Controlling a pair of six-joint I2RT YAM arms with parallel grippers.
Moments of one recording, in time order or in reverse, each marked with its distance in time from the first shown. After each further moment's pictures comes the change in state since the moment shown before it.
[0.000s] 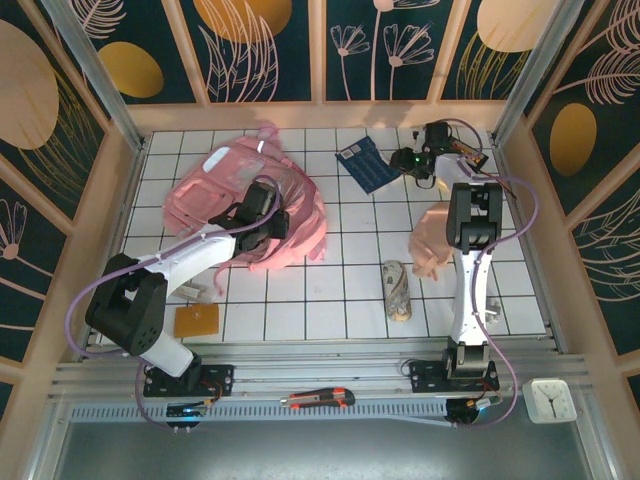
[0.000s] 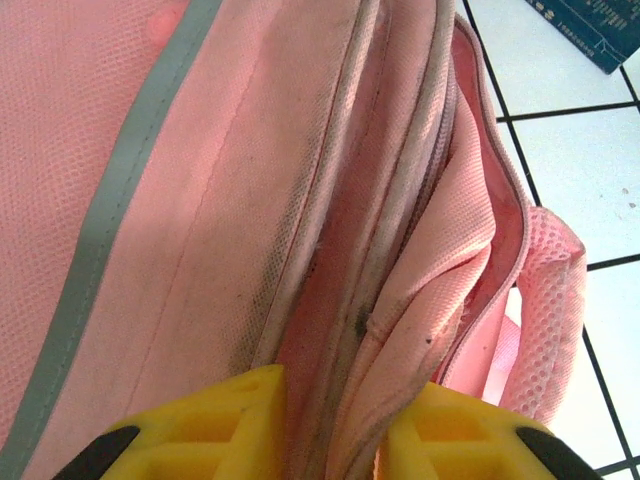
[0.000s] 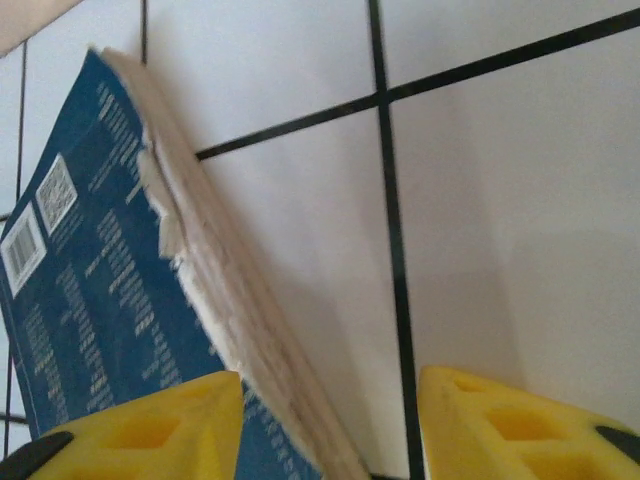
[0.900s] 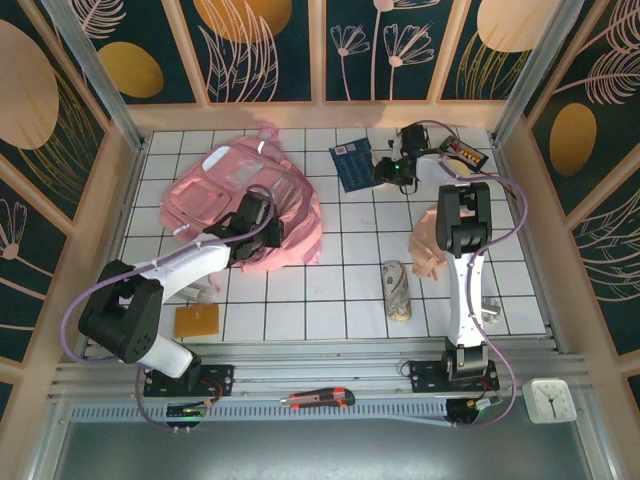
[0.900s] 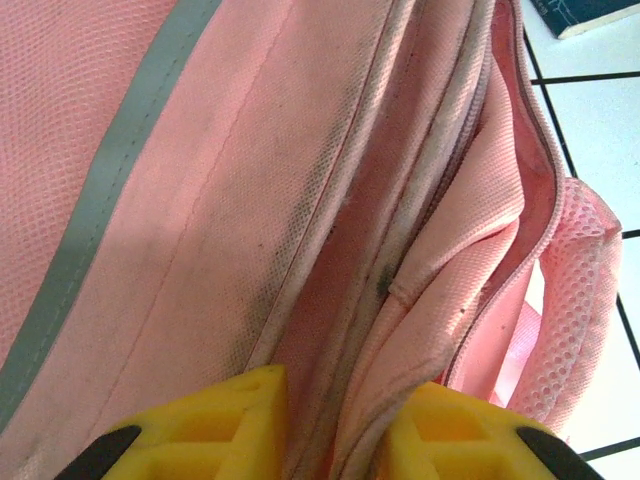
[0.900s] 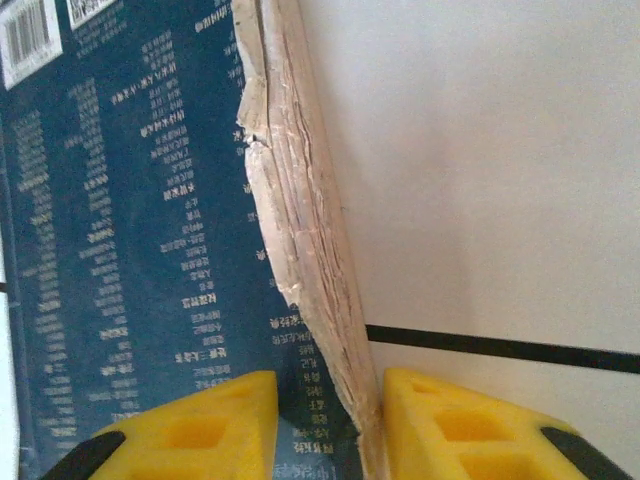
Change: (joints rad) left arm 0.016 -0.053 -0.109 0.043 0.005 -0.011; right arm 0.113 -0.035 -0.014 -0.130 0.082 -0.091
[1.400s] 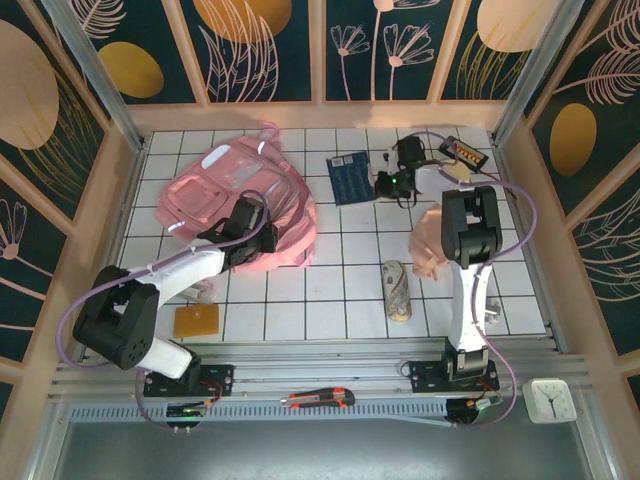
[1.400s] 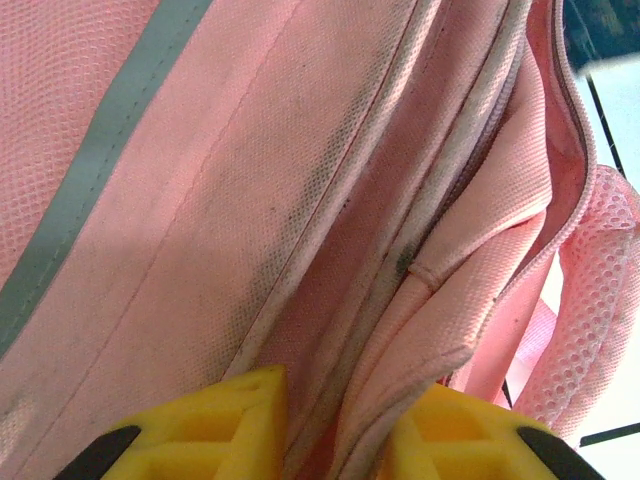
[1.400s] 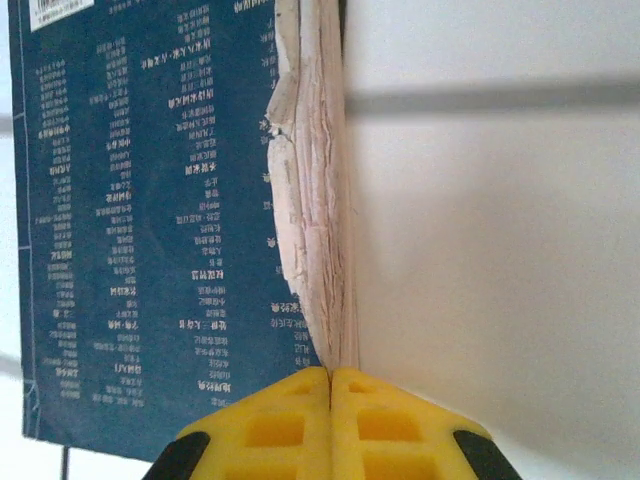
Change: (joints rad) left arm 0.027 -0.037 -0.064 0.011 0.017 0.005; right arm 0.045 -0.230 -0.350 0.067 -0.024 -0.007
